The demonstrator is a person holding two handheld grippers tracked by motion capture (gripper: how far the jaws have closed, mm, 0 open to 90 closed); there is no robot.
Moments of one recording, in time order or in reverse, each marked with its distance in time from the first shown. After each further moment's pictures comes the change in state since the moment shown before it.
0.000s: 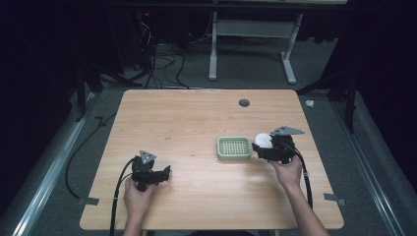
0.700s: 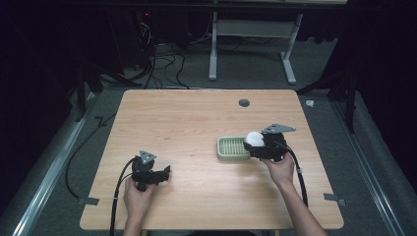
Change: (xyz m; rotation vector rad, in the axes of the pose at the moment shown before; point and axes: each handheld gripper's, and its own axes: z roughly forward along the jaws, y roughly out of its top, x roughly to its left) left arm 0.000 0.000 0.000 0.000 0.000 0.000; right arm 0.018 0.014 0.010 -0.011 0.055 -0.037
